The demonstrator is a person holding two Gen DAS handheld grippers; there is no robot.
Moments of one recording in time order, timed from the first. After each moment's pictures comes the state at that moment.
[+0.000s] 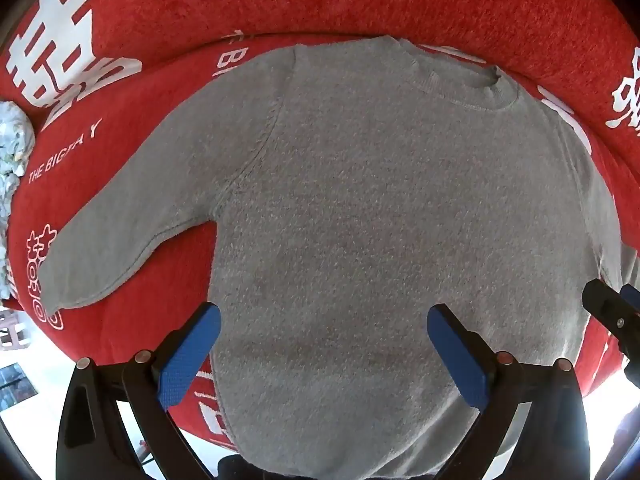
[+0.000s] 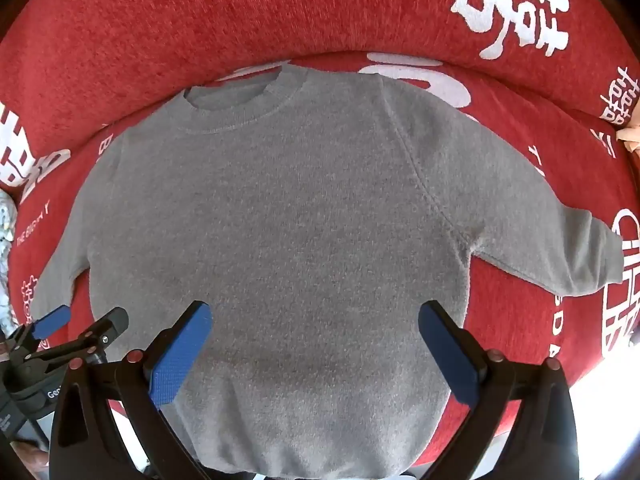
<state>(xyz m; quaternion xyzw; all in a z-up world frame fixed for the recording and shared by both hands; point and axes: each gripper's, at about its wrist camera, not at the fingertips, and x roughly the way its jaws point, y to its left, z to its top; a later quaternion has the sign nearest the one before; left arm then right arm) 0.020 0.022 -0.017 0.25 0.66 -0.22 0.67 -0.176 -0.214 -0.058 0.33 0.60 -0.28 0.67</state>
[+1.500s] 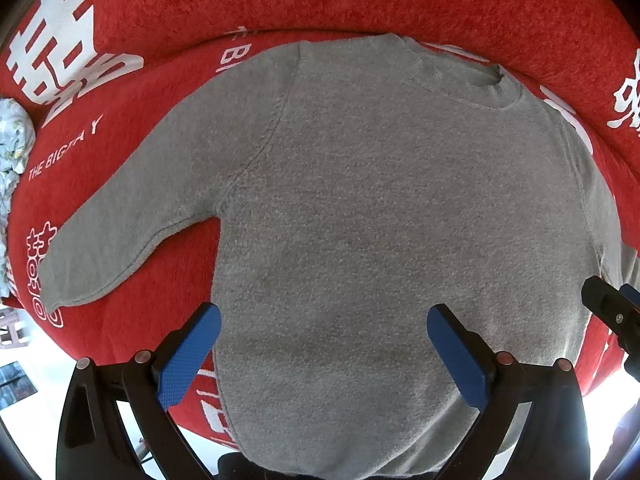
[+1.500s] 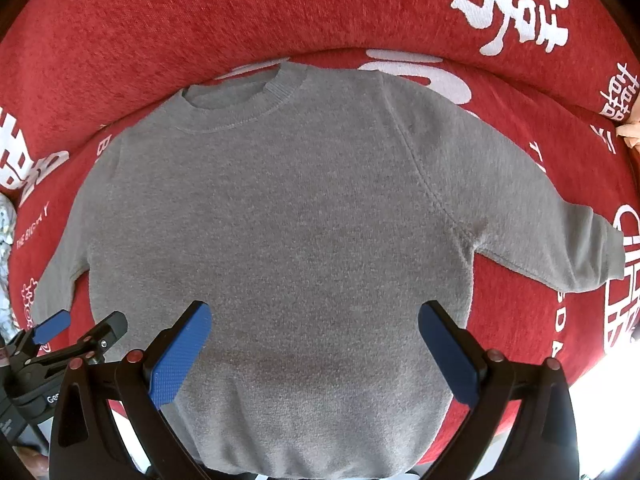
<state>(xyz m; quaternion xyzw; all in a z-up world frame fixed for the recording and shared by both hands) 0.018 0.028 -0.018 0.25 0.66 -0.22 0.67 -0.174 -0.213 -0.060 0.33 0.60 -0.29 0.67</state>
